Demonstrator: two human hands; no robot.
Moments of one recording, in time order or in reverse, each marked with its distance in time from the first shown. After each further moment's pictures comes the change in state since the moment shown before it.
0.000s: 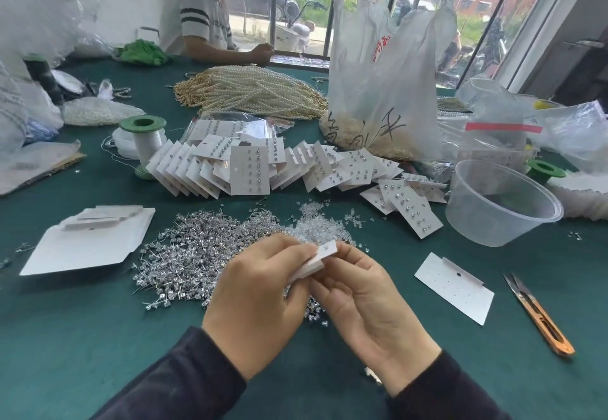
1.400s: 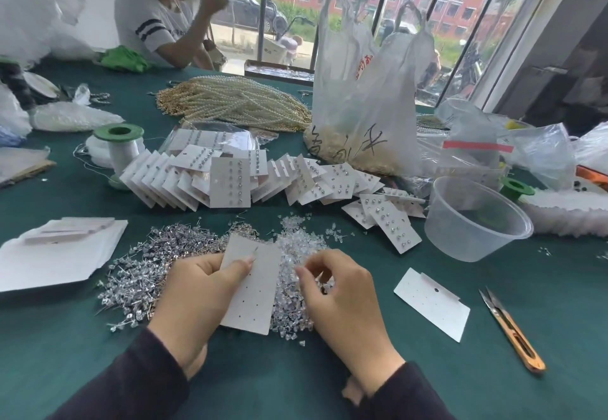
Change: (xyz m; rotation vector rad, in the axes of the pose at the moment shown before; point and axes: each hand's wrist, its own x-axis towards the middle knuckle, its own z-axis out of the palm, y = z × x) left_hand 0.011 -0.023 0.001 -0.821 0.095 -0.941; right_hand 0.018 0.002 -0.023 -1.495 0.227 -0.694
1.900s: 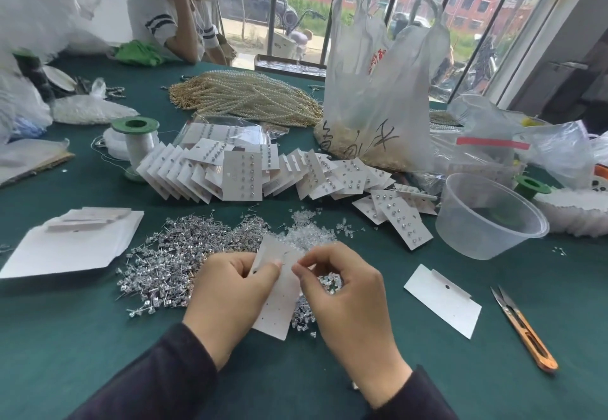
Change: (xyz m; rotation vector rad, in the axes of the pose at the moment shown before) left_hand -0.005 -0.010 0.008 0.263 -0.007 0.236; right_hand -0.009 -0.019 -0.001 0.251 0.078 -0.042
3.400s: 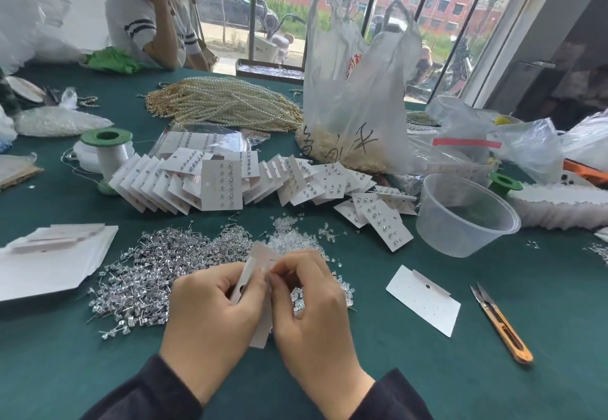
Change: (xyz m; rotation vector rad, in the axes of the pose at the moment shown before) left_hand -0.011 0.011 0.001 0.378 0.110 0.433; right_hand -0.007 -0.005 0.017 -0.013 0.071 -0.163
